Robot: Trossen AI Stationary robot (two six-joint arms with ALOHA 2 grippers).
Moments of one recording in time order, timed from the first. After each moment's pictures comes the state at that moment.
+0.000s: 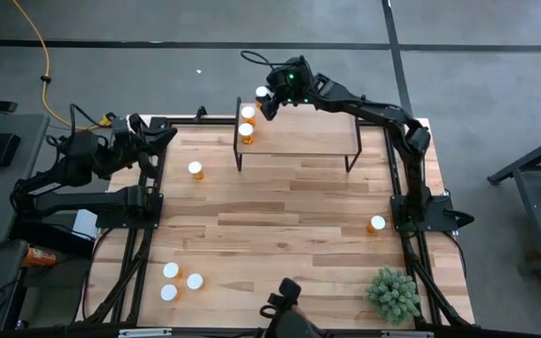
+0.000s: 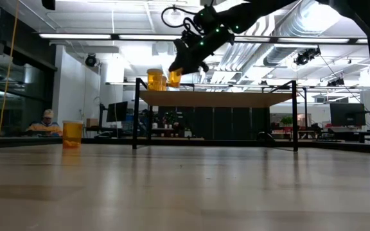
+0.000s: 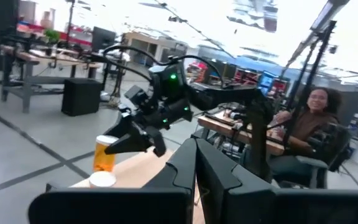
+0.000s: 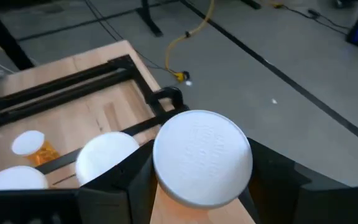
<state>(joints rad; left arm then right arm) 0.31 0.39 0.77 -0.27 -0.28 -0.22 -0.58 2.01 1.84 -0.30 -0.12 -0.03</state>
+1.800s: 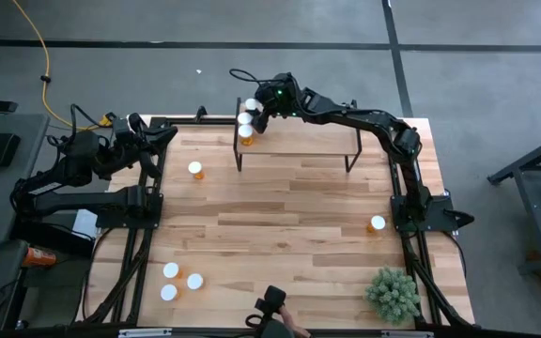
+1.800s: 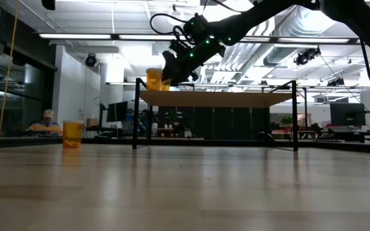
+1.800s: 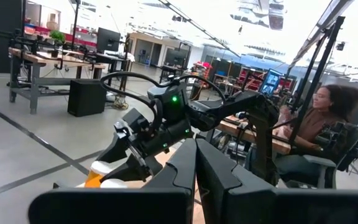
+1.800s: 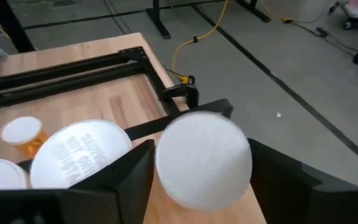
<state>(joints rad) 0.31 0.39 0.77 -0.27 -0.30 -0.21 -0.51 2.09 1.79 -0.15 -0.08 -0.09</state>
